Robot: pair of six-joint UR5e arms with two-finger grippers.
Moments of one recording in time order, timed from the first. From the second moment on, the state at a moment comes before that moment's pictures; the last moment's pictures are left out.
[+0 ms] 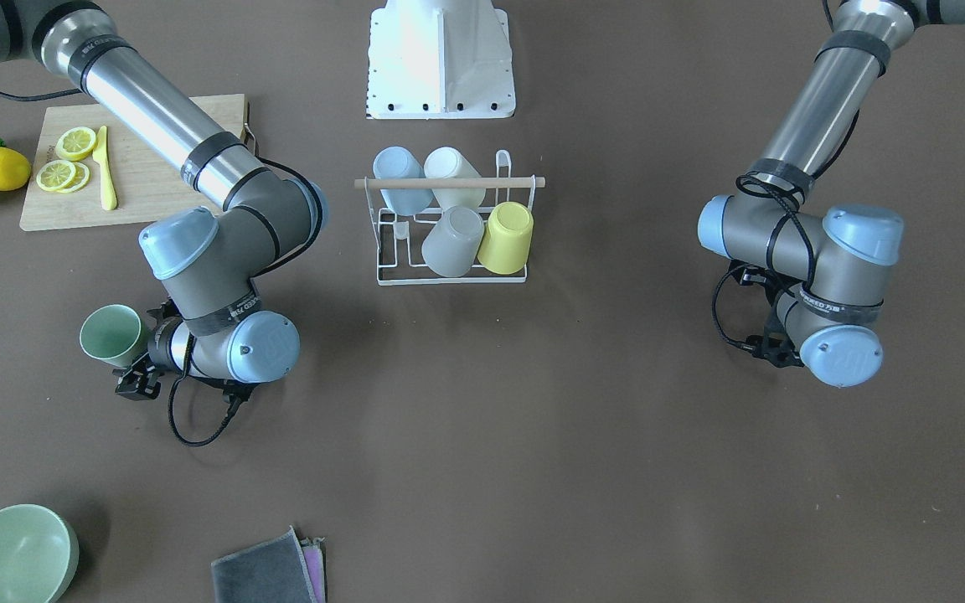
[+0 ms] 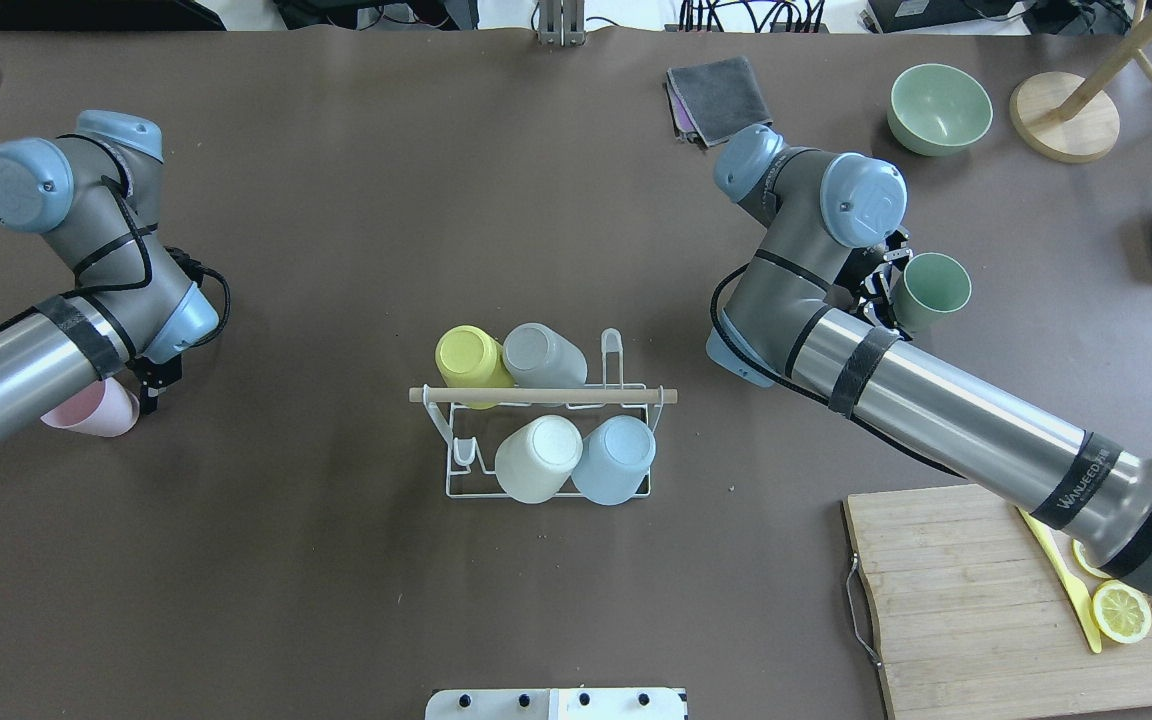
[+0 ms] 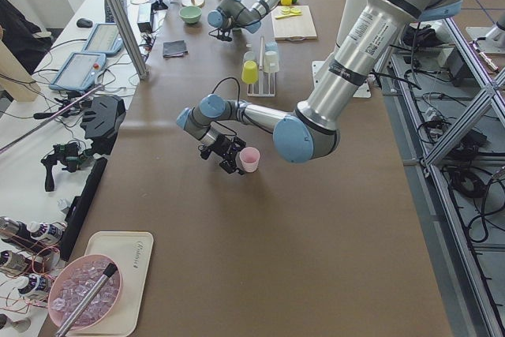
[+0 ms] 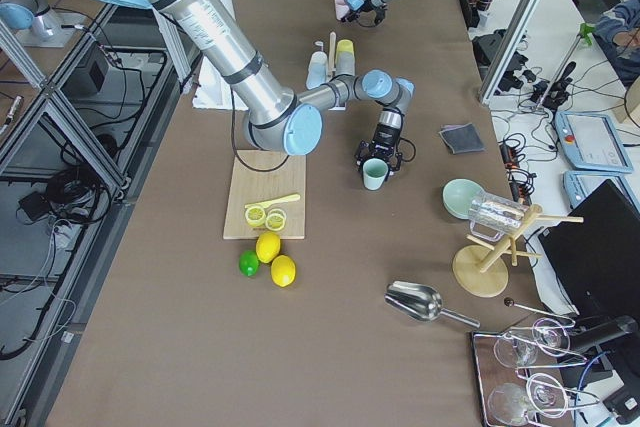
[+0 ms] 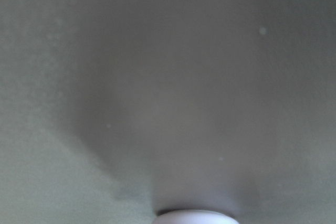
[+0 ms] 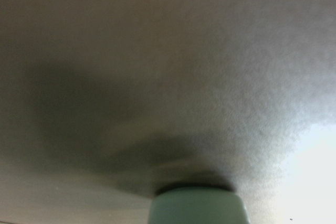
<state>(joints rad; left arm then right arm) -0.89 -2.16 -1.13 -0.86 -2.33 0.15 0.73 -0.76 1.07 -2.17 1.67 -0.54</state>
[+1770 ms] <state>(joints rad) -0.89 -2.16 -1.23 -0.71 -2.31 0.19 0.73 -0.84 1.17 -2.17 1.63 -0.60</state>
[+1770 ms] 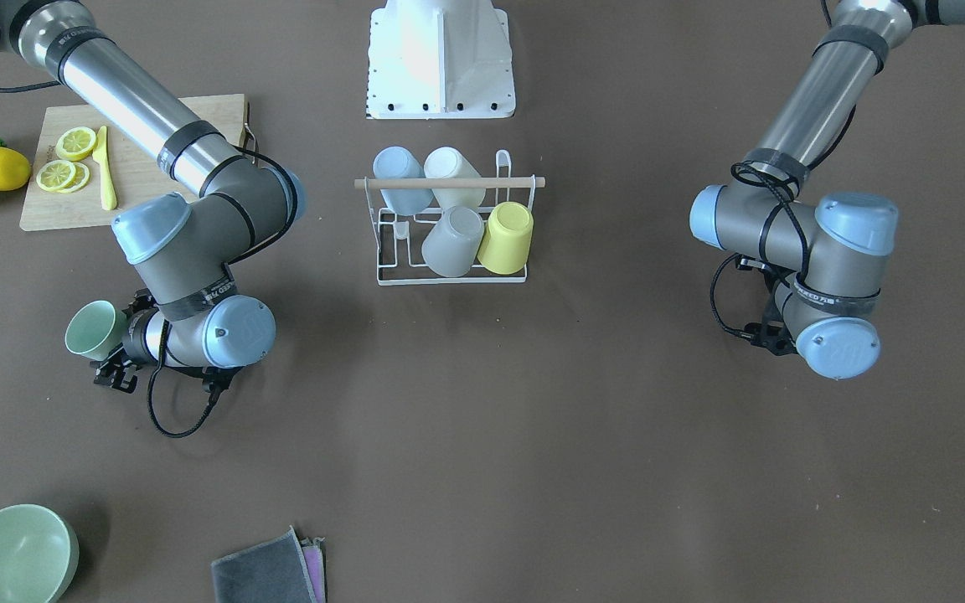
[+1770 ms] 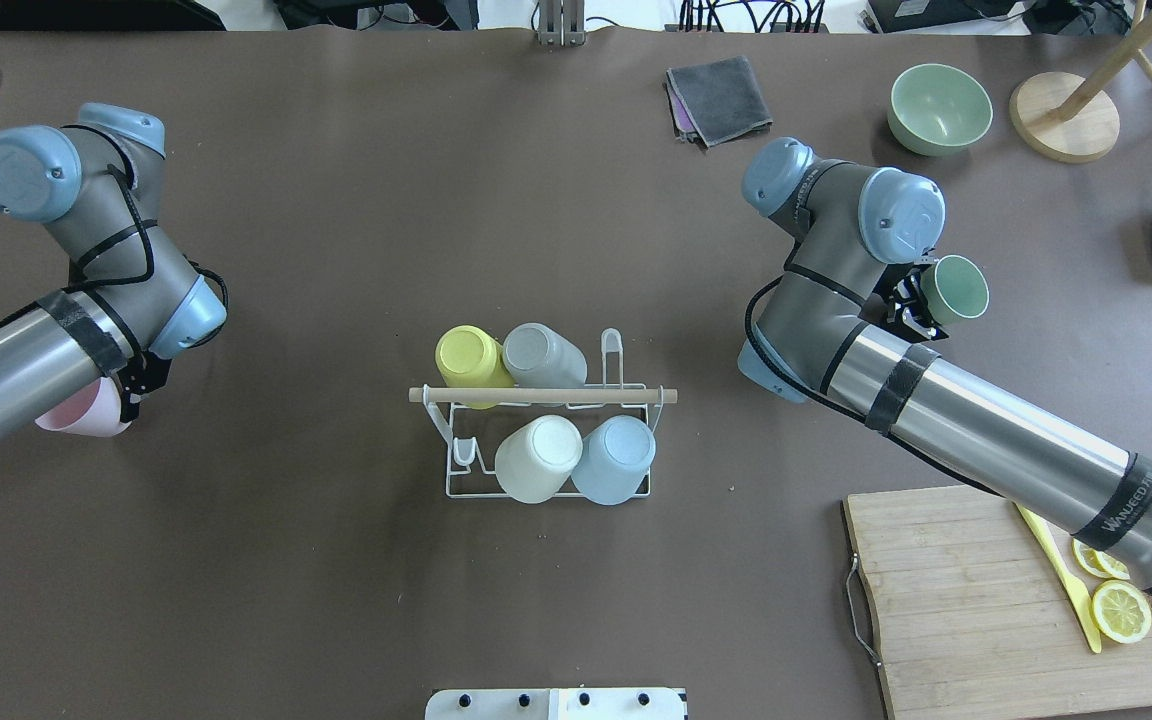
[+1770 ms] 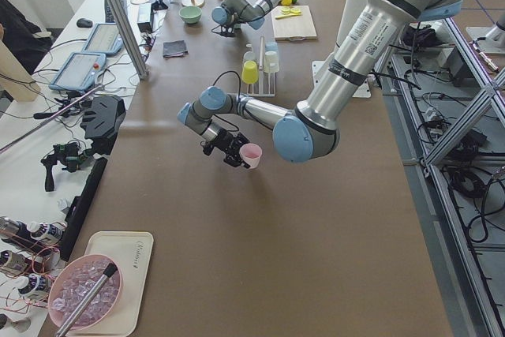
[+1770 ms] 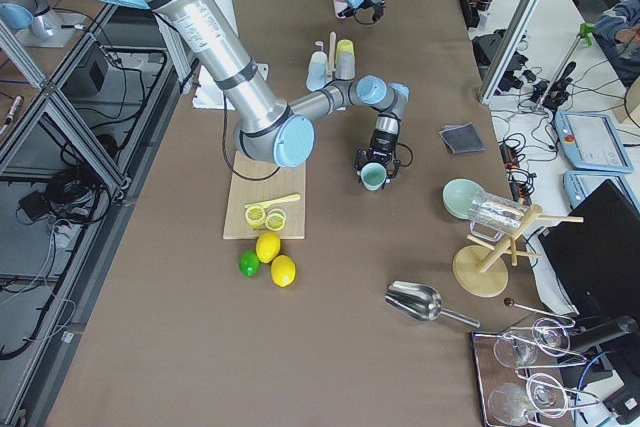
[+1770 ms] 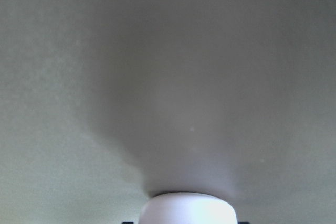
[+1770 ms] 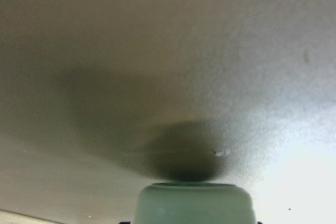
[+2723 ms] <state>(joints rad) -1.01 -2.15 -1.62 -0.79 -2.13 0.28 0.85 -0.89 1.32 -2.19 1.65 -0.72</state>
